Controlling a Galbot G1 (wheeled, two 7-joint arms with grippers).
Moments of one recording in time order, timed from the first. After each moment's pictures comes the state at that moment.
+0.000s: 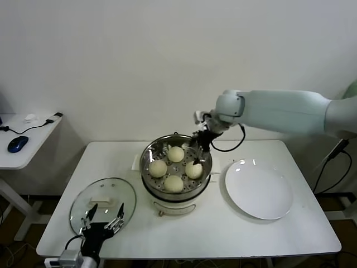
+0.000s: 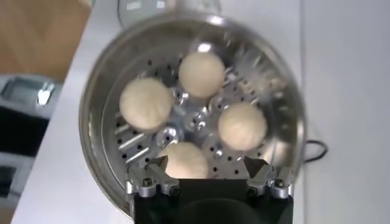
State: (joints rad) left arm 1.78 -1.40 -0.59 -2.22 -0.22 0.21 -0.07; right arm 0.80 1.05 -1.62 1.29 0.97 -0.24 -0.82
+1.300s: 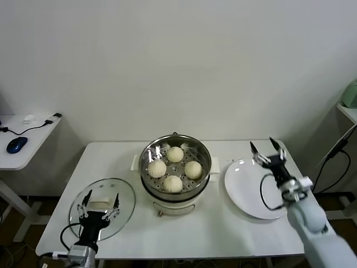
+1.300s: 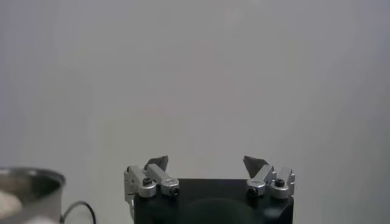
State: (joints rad) left arm 1.68 -1.35 -0.59 -2.05 0.07 0.00 -0.11; right arm -1.21 1.03 0.50 1.58 0.54 0.27 -0.11
